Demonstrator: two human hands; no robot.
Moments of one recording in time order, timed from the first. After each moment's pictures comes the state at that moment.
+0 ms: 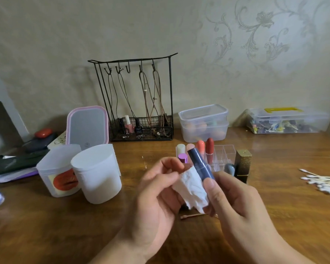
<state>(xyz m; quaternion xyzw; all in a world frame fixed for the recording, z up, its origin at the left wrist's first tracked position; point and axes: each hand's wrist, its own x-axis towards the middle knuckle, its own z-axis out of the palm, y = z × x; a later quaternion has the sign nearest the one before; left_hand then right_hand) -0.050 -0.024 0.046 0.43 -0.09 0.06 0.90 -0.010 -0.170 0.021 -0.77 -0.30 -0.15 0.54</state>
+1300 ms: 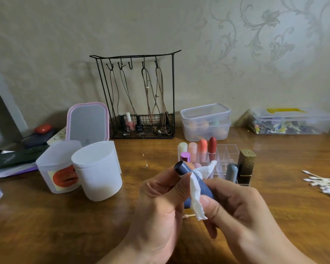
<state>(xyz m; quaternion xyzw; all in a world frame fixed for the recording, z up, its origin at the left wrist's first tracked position) -0.053 -0.034 0.042 0.48 -0.11 0.12 0.86 -0.017 -0.174 0.029 -0.72 -0.36 0.00 0.59</state>
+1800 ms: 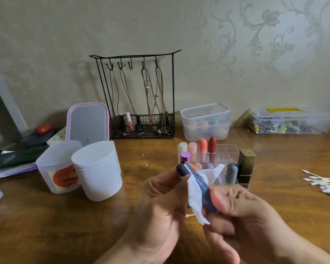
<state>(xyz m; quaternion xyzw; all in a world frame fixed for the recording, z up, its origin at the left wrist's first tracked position) -0.054 -0.029 0.041 0.47 -0.17 0.08 0.86 -0.003 -0.178 0.030 -0.39 -0.31 0.45 0.74</state>
